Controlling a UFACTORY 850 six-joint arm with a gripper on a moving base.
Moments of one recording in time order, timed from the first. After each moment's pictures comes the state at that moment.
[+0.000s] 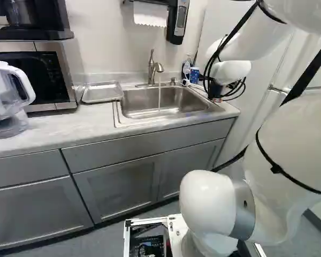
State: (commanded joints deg) arm -21.2 9.7 -40.9 8.4 16.5 0.0
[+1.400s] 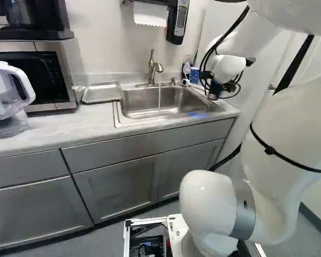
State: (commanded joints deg) arm -20.8 3.7 -46.5 23.3 13.2 -0.6
